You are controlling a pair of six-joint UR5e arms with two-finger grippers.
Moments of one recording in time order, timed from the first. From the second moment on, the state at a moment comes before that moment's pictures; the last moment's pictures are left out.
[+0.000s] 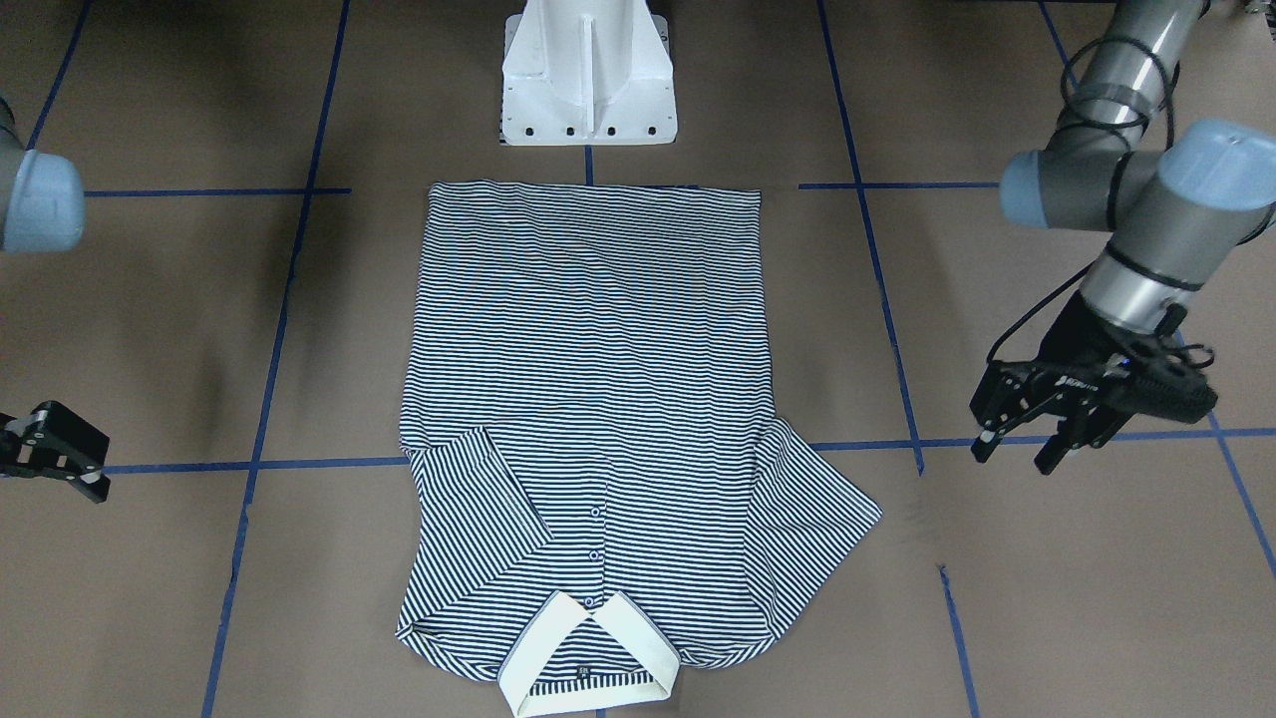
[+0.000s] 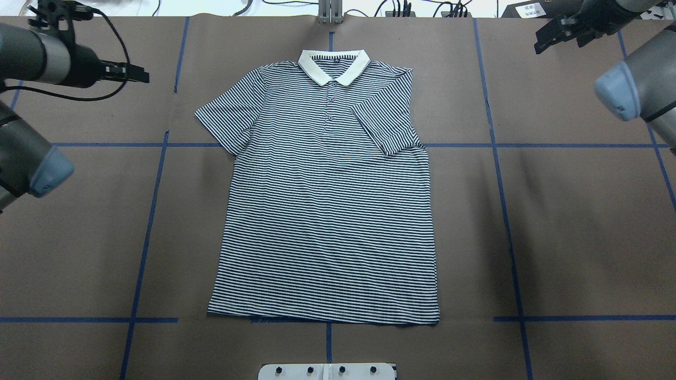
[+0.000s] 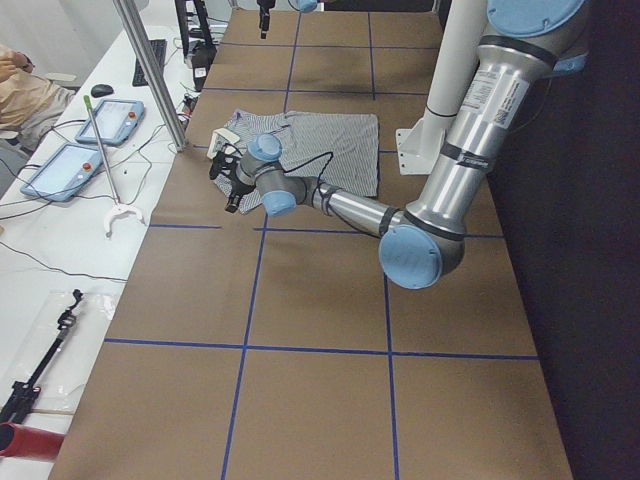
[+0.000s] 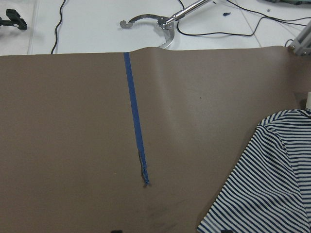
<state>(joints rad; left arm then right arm) -0.94 -2.02 -1.36 -2.37 -1.83 -0.95 1.22 -1.14 1.56 -1.35 2.20 0.46</state>
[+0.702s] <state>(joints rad) -0.83 -2.12 -1.22 -2.37 -1.75 -0.96 1.23 -1.14 1.56 -1.35 2.20 0.45</state>
